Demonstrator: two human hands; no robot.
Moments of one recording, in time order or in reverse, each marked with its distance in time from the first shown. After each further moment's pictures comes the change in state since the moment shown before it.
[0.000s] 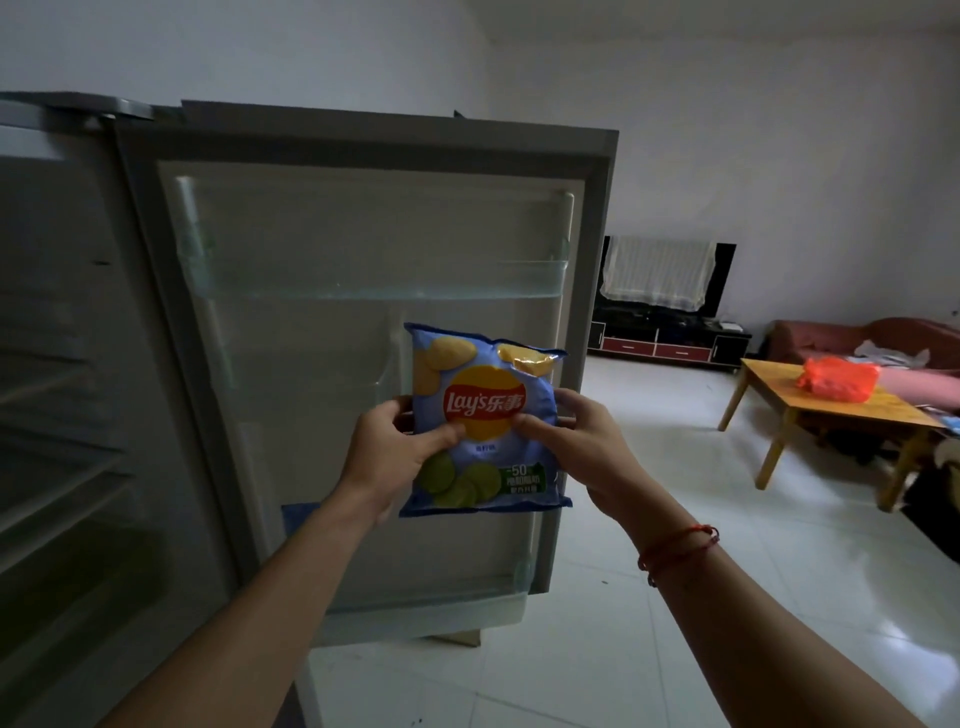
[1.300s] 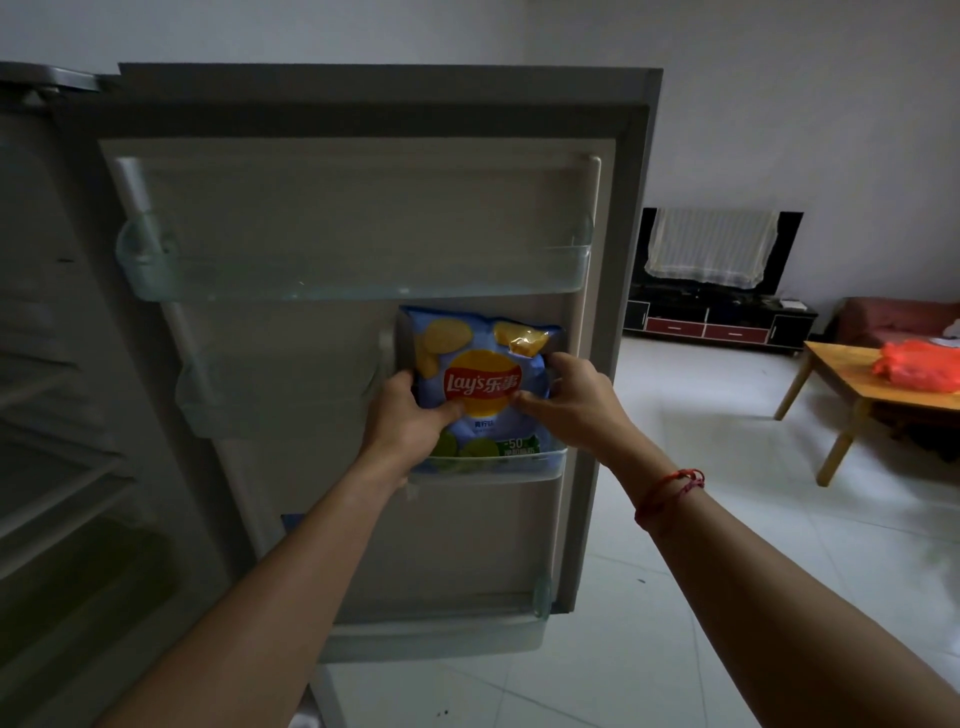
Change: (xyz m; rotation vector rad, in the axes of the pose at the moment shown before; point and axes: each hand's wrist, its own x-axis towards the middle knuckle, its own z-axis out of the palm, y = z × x) left_hand 0.089 -0.023 0.023 0.339 0.176 -0.069; right_hand 0.106 0.009 -0.007 -0.587 0.019 -0.108
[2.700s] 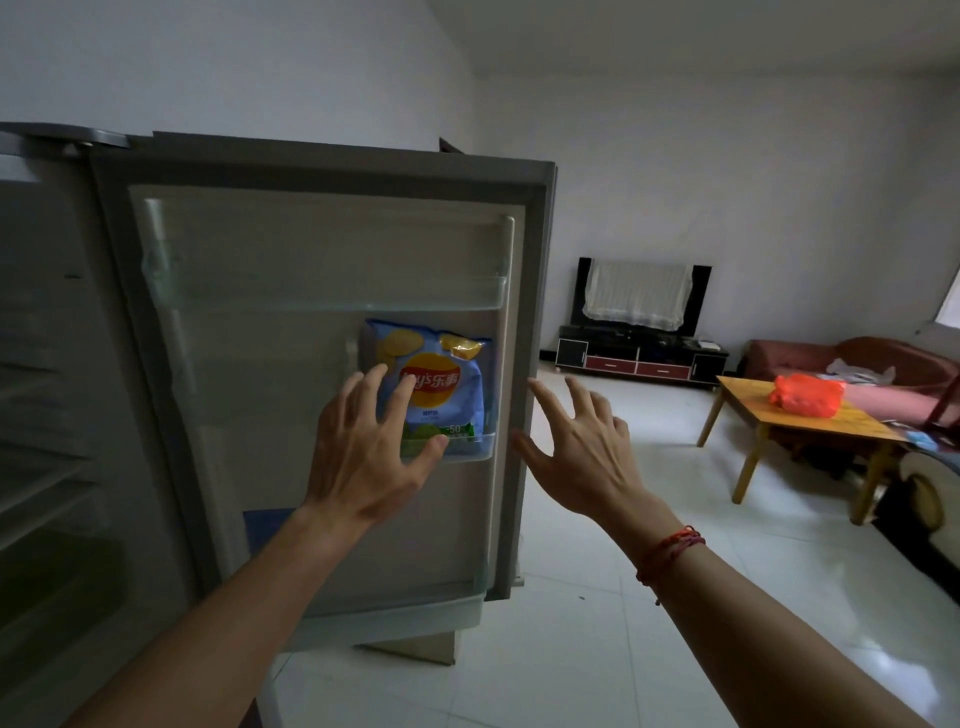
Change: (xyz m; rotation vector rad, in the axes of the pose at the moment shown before) left_hand -0.116 0.027 -0.024 0.885 0.106 0.600; right_hand -0.136 0.003 -0.055 -0.712 0.175 -0.087
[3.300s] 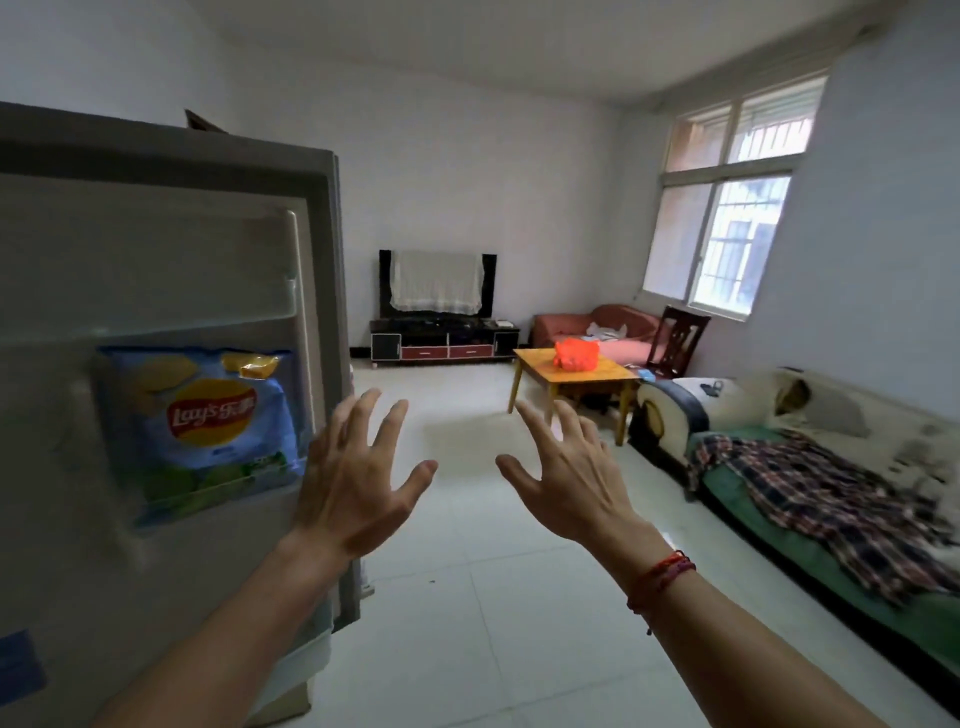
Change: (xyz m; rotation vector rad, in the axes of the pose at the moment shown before) left_hand 0.025 0.120 0.069 -0.303 -0.063 0.363; right_hand -0.093 0.091 -0.051 -0.203 0.056 0.418
